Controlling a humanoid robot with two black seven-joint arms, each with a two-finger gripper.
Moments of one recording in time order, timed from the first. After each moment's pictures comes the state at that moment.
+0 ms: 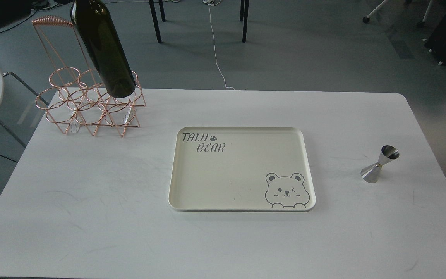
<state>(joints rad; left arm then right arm) -1.07 0.92 -0.73 -1.23 1.67 -0.25 -0.27 1.06 -0.70 0.41 0.47 -0.13 0.23 0.44</state>
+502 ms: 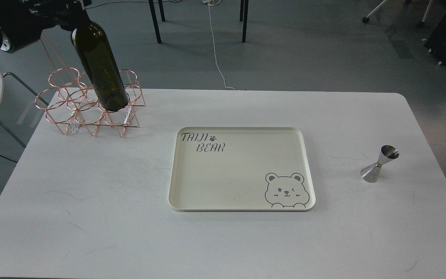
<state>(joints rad) -1.06 0.89 -0.57 -1.15 1.67 -0.13 -0.29 1.06 -0.71 0.41 0.47 -0.13 0.24 0.44</state>
